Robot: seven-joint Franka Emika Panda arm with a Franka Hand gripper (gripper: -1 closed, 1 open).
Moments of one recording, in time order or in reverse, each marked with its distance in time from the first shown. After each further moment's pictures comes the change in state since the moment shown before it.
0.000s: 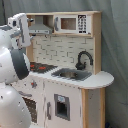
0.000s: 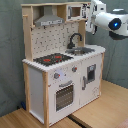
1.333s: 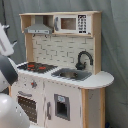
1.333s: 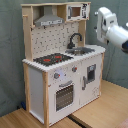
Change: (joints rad) arm 0.010 -0.131 0.248 -0.118 -0.005 -0.175 -0.217
